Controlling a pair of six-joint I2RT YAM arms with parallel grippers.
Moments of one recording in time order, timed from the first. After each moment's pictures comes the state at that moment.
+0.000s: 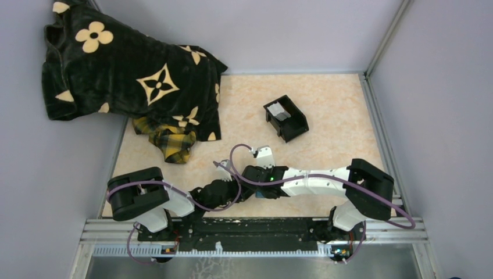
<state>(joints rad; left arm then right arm) -1.18 1.56 0.19 0.95 -0.27 -1.03 1.22 1.50 0.85 -0.59 0.65 0.84</state>
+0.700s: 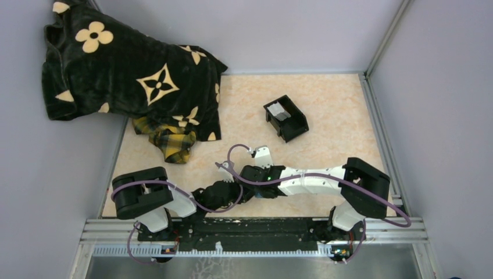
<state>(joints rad) -1.20 1.60 0.20 0.98 -0.29 -1.03 1.22 1.54 0.87 -0.59 0.66 0.83</state>
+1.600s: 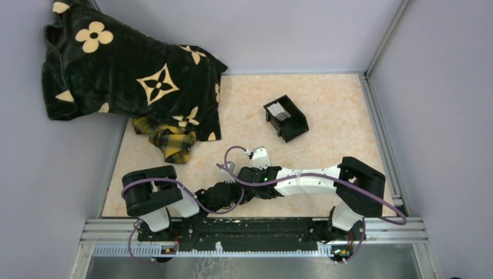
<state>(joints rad) -1.22 1.68 0.21 1.08 -0.29 -1.05 1.23 1.57 0.89 -0.60 0.66 0.83</state>
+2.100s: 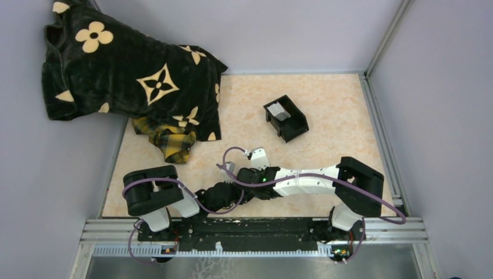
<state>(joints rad) -1.22 1.70 0.21 1.10 -0.29 -1.05 1.24 1.58 0.91 -0.62 0.67 0.83</state>
